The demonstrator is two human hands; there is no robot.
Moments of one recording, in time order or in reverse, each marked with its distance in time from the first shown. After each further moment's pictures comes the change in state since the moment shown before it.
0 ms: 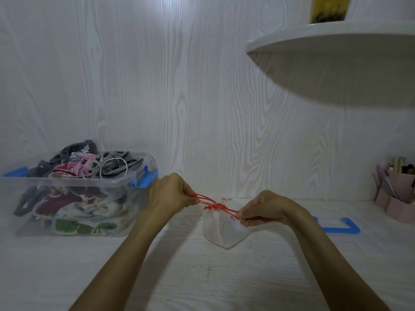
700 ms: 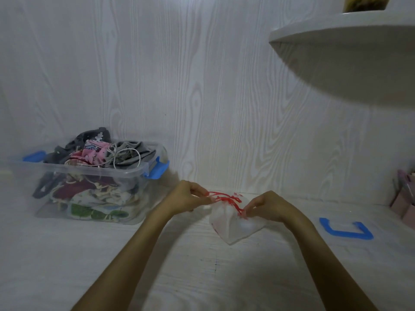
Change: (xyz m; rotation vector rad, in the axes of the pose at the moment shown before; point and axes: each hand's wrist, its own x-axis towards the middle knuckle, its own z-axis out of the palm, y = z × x) left_hand 0.003 -0.017 0.017 -0.455 -0.297 -0.154; right_hand 0.029 0.006 0.015 -0.344 0.128 -0.063
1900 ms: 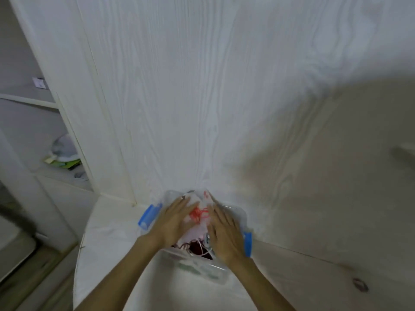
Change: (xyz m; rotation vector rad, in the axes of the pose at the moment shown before) left_hand -0.035 -0.020 -0.272 0.501 0.035 -0.048; right_hand 0.028 -0.279 0.109 -0.136 0.100 -0.594
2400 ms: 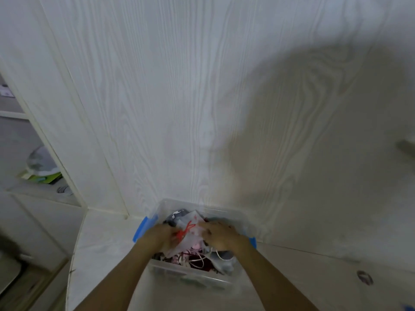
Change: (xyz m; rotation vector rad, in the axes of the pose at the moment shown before) left_hand 0.032 -0.043 -0.004 0.351 -0.471 -0.184; right_hand 0.061 0.007 0.008 -0.111 -0.684 0.165
